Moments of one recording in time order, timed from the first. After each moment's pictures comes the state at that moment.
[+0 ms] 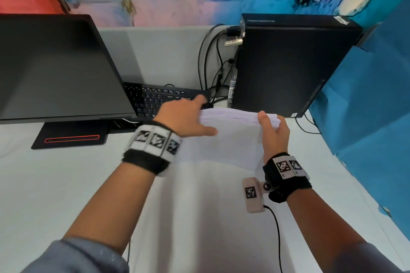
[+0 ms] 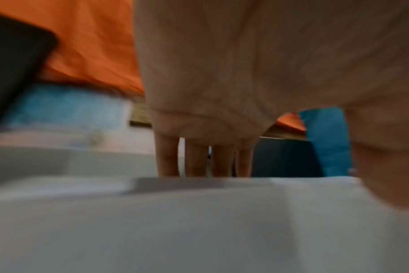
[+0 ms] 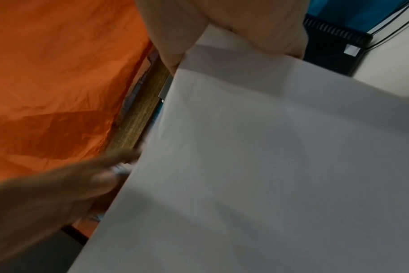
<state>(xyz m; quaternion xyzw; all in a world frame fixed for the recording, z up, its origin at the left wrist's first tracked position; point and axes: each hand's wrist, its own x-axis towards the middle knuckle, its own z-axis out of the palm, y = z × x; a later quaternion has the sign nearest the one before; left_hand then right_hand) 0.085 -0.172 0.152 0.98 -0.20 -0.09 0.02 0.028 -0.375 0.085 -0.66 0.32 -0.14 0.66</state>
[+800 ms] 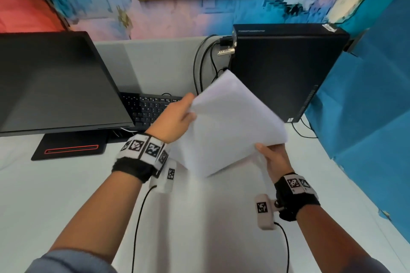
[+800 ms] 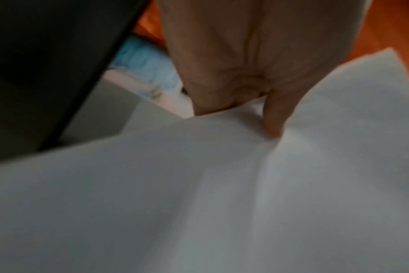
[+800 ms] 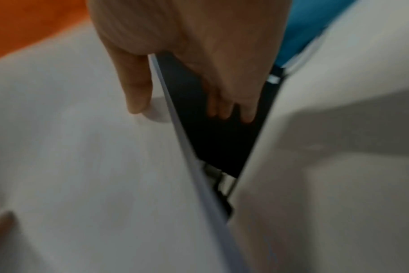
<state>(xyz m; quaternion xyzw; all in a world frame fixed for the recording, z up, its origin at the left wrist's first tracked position) 0.093 -0.161 0.138 0.91 -0.25 -0.04 0.34 0.004 -0.414 0.035 -0.58 0.22 -0.03 0.78</state>
